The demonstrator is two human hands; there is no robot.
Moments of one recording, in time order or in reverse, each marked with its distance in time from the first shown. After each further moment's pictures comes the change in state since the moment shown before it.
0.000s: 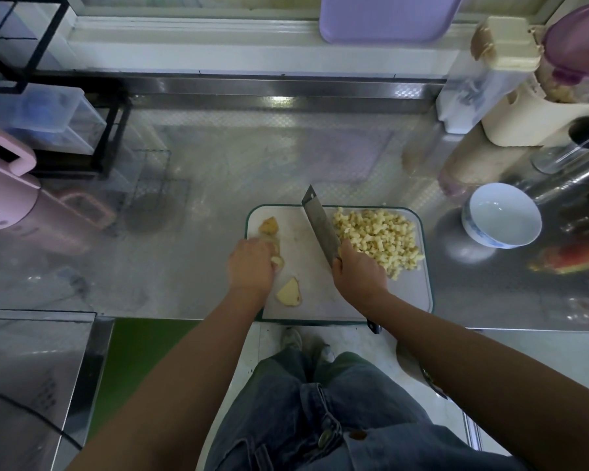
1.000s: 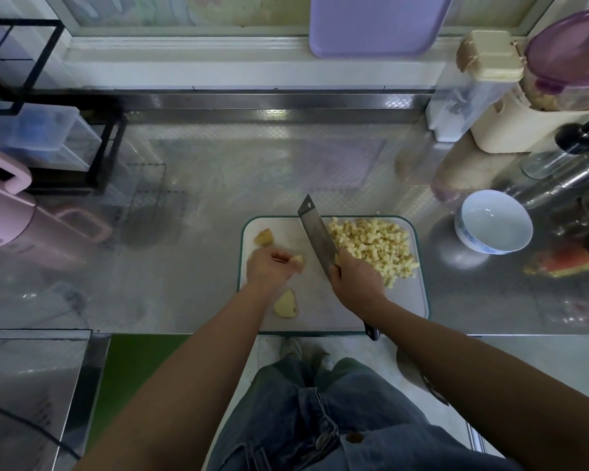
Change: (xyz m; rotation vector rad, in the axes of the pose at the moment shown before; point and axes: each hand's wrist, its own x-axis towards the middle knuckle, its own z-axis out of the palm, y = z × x) left_hand 0.012 0.034 0.000 -0.996 -0.159 -0.355; right_hand 0.003 0.003 -0.008 0.058 -0.001 -0.009
